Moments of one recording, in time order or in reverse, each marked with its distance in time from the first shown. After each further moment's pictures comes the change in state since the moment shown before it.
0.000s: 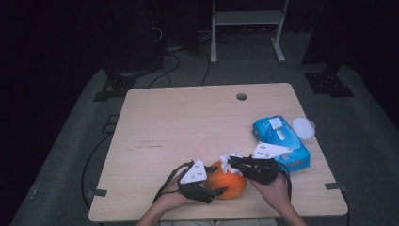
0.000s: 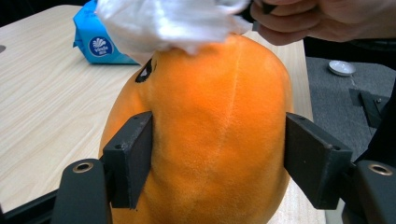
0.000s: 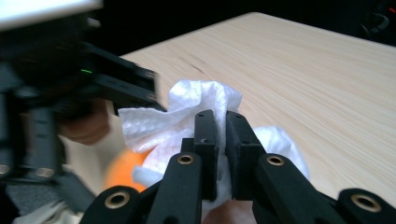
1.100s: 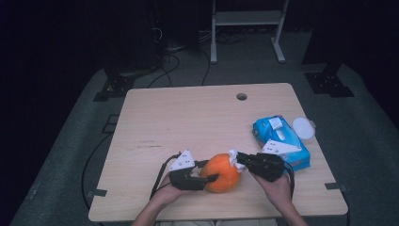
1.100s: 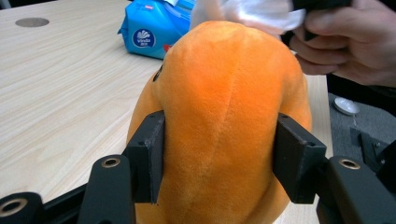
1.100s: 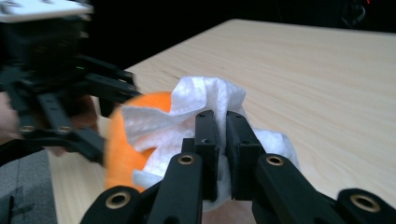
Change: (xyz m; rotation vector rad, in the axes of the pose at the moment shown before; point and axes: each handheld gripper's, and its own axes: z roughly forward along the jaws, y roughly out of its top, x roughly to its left) left arm 0.030 -0.010 -0.017 -0.049 0.058 -0.207; right arm -0.014 -0.011 -0.004 -0.074 -0.020 0.116
